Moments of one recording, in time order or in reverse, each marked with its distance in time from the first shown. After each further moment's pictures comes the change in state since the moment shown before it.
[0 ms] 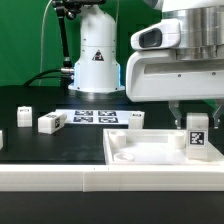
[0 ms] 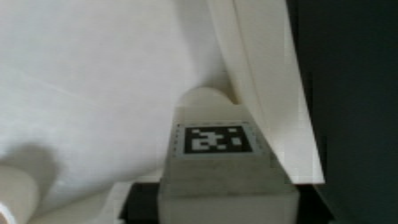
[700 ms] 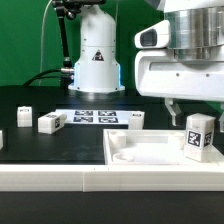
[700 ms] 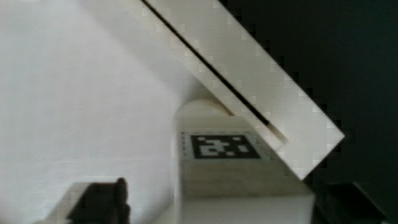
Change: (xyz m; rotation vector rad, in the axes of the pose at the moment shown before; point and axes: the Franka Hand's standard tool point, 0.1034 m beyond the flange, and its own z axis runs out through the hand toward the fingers) arm 0.001 -0.002 0.000 0.013 0.001 0.345
